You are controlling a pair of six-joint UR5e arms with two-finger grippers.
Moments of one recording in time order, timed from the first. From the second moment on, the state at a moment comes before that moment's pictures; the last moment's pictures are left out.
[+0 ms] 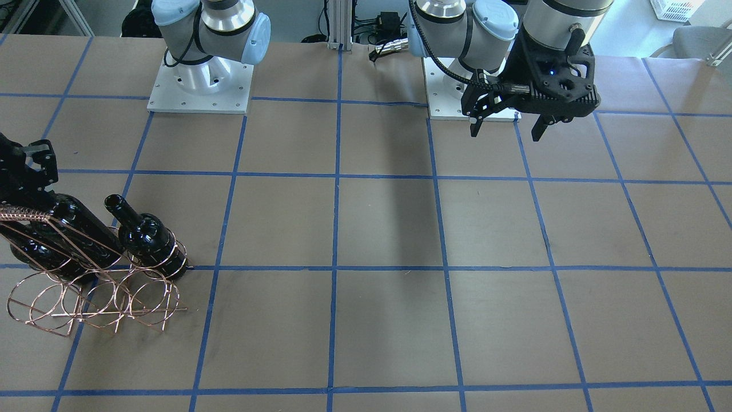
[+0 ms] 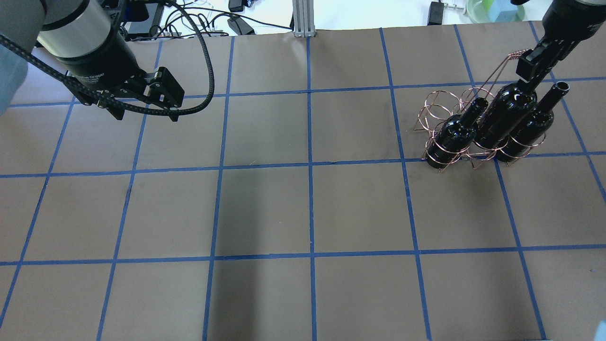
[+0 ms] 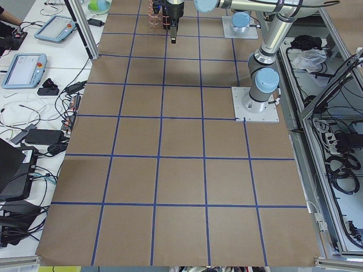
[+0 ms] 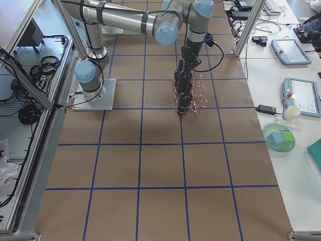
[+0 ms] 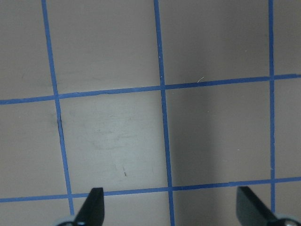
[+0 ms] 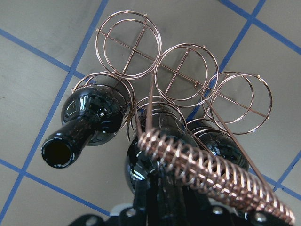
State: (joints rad) left arm -1.56 -1.52 -1.56 -1.60 1.59 0.08; right arm 1.28 -1.38 1.43 -1.58 -1.63 -0.82
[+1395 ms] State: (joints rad) left arm -1.56 -1.52 -1.56 -1.60 1.59 0.08; right arm 1.28 -1.33 1.46 -1.58 -1.64 -0.80
